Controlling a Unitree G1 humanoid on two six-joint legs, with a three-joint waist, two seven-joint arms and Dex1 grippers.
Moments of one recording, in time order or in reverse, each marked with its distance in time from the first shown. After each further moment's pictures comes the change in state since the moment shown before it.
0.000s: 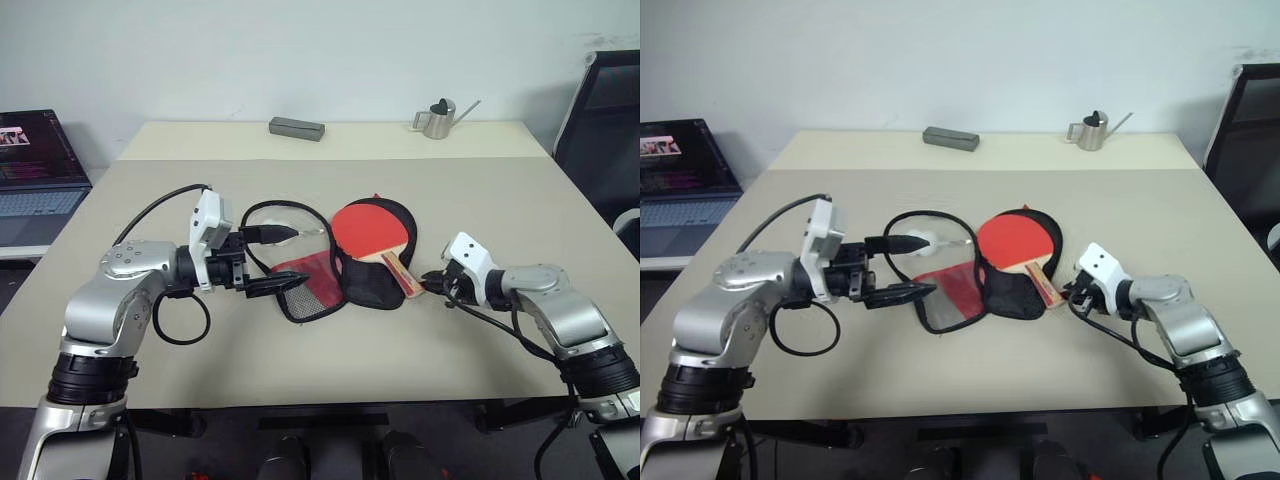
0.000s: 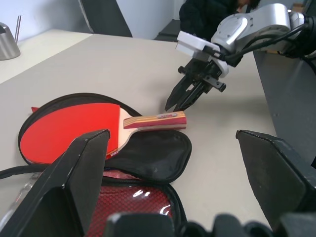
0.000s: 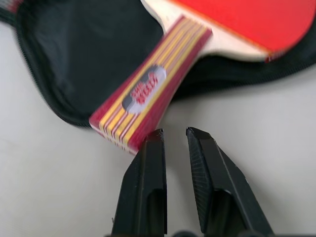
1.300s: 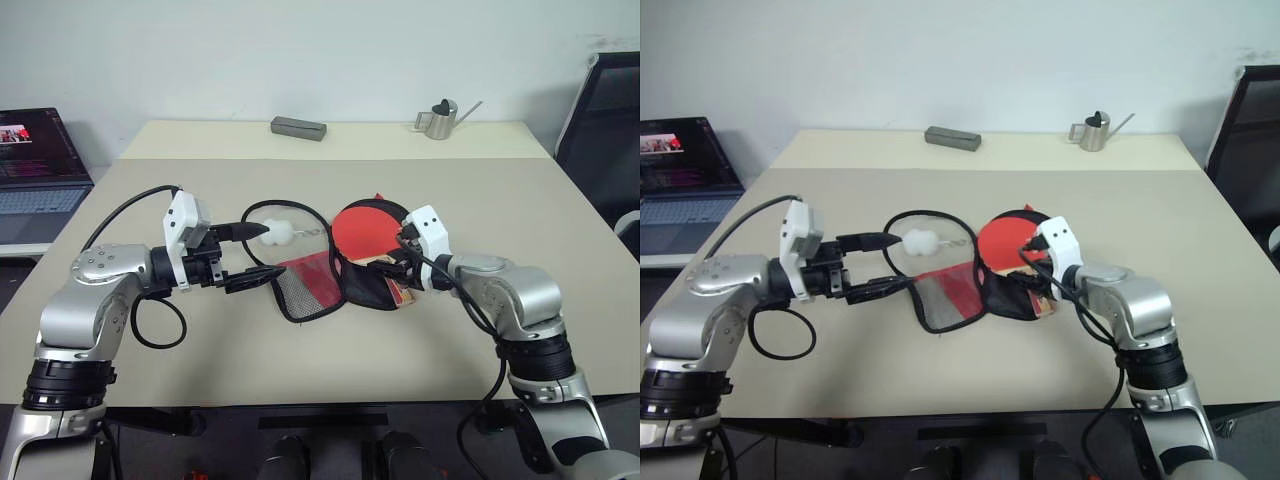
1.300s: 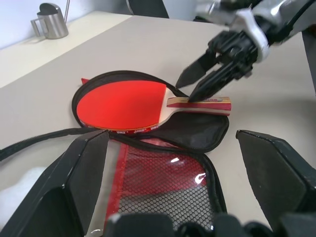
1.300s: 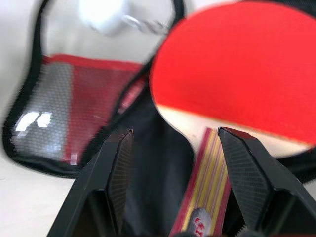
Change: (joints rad) left arm 0.047 0.055 0.052 0.071 0.045 -0.067 0.042; right arm -0.131 0.371 -0.105 -0.139 0.107 0.514 -0.471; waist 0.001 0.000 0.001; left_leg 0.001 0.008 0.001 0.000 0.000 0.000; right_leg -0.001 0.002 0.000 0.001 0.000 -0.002
